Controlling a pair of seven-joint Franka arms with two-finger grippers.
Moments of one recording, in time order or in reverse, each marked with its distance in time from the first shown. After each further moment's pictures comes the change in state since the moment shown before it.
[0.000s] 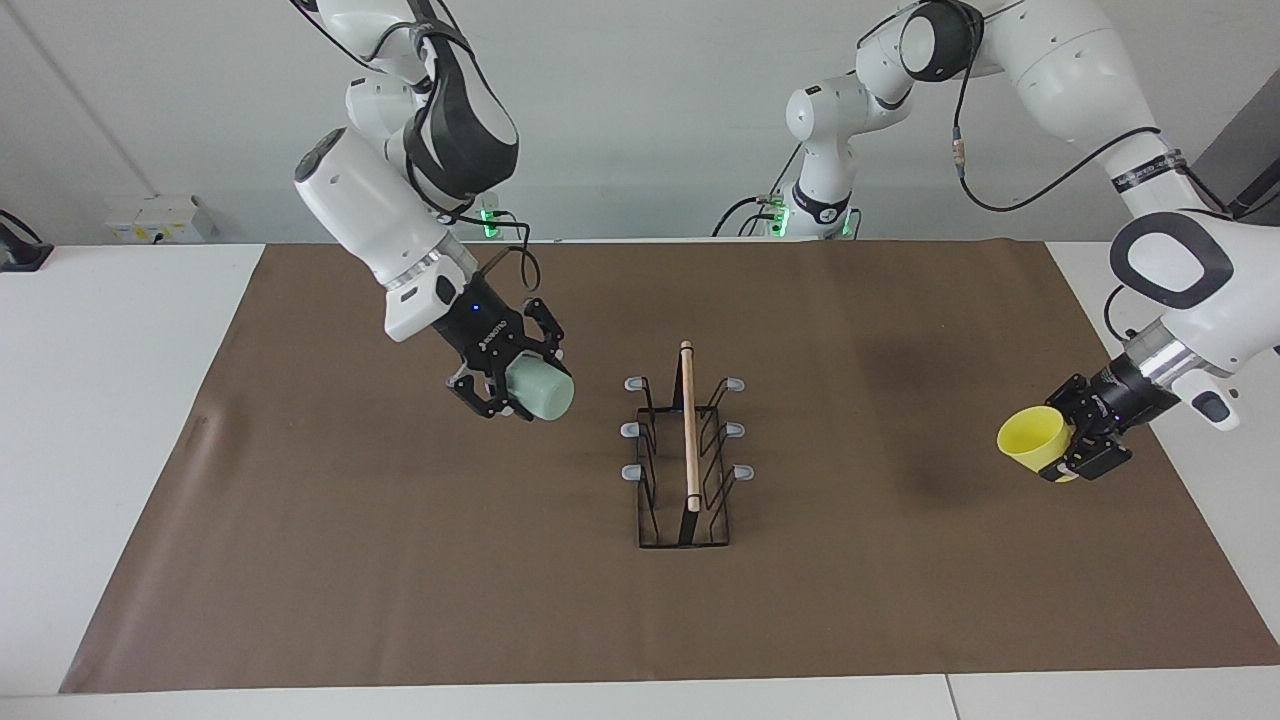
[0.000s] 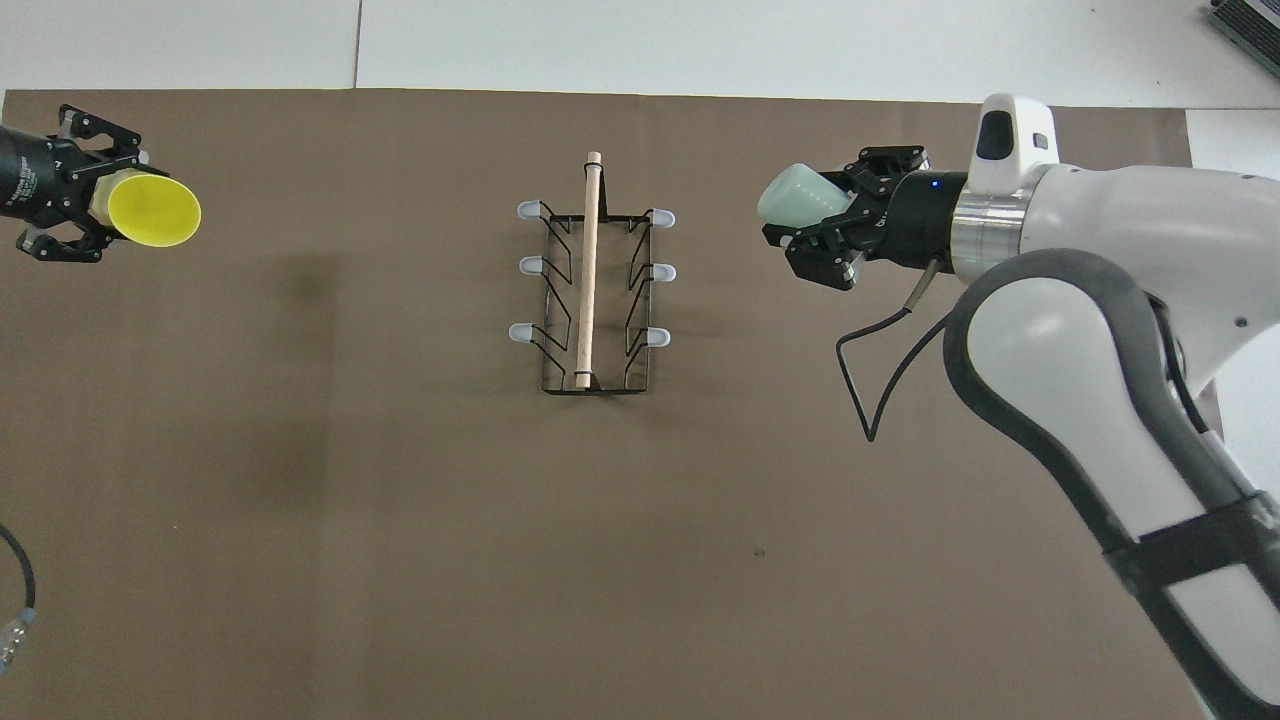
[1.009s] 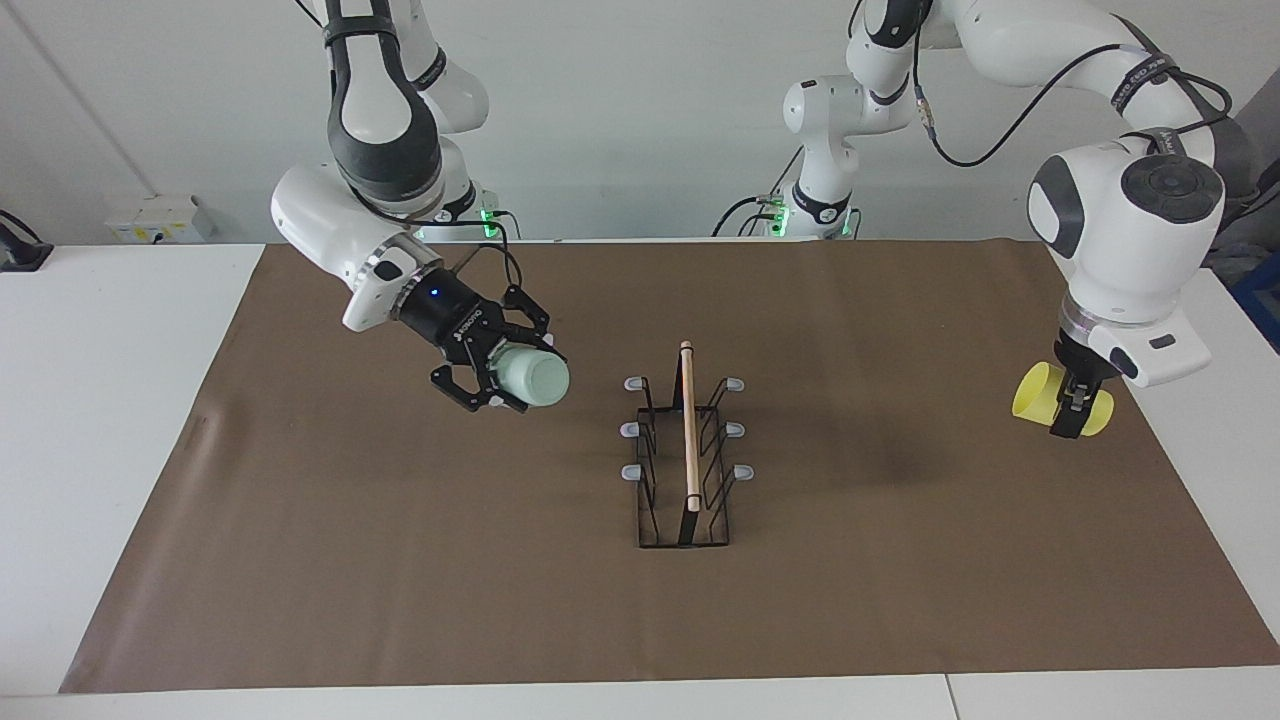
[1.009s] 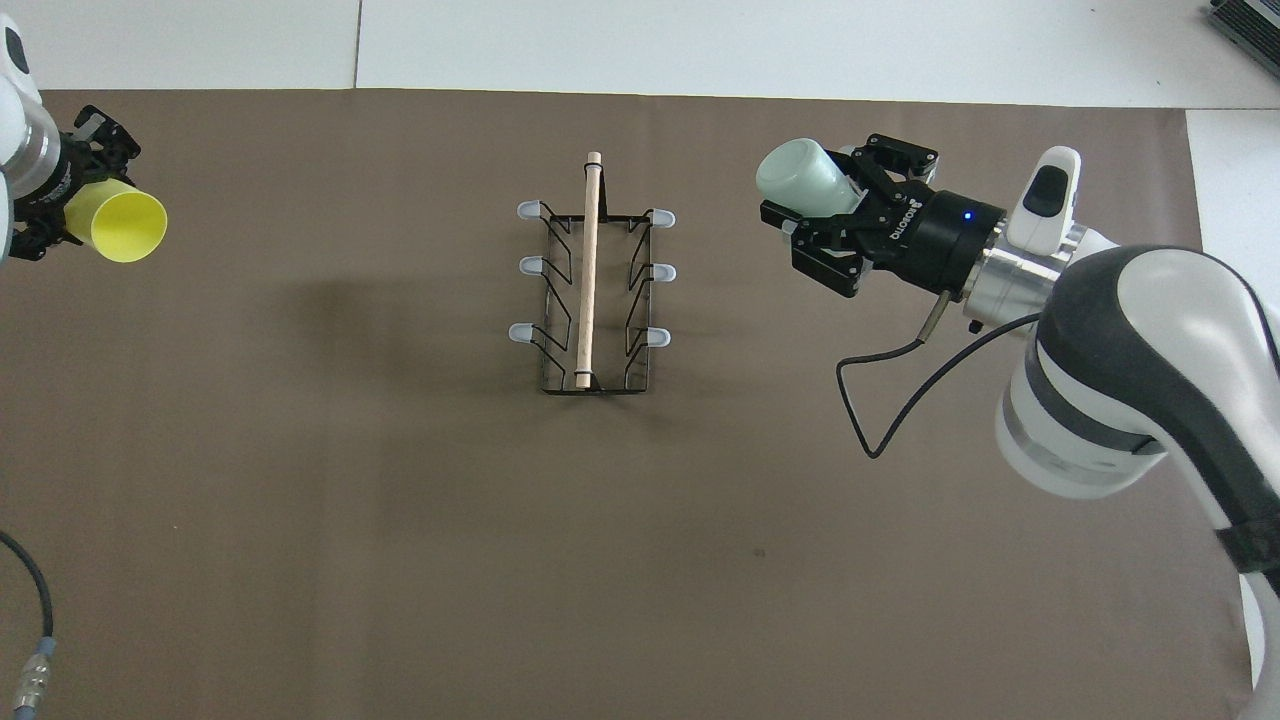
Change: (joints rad) left arm -0.152 -0.074 0.004 -0.017 0.540 -0.082 -0.161; right arm 0.031 -0.057 0.007 -0.145 0.774 0.124 -0.622
